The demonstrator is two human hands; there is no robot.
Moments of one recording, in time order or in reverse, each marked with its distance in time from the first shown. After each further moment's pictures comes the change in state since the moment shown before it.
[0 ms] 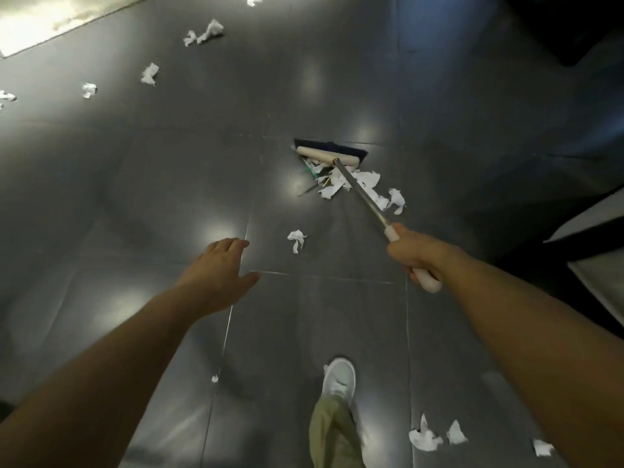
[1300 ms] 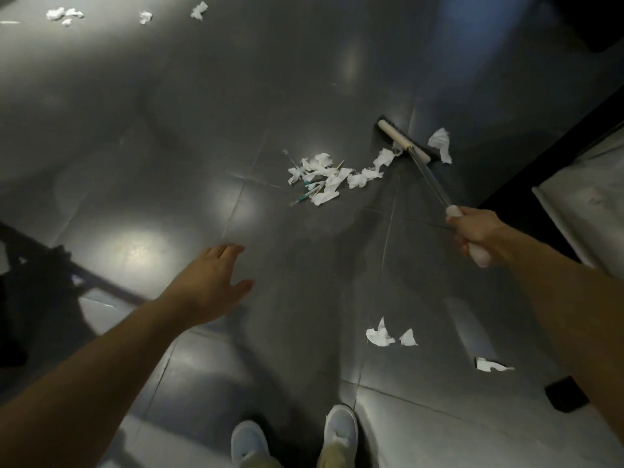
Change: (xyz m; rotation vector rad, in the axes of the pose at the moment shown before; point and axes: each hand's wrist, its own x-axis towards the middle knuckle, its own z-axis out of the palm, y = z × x) left_hand -0.293 0.081 0.191 -0.133 0.033 -0.138; right_hand -0.147 0.250 0.037 0.365 0.222 -0.002
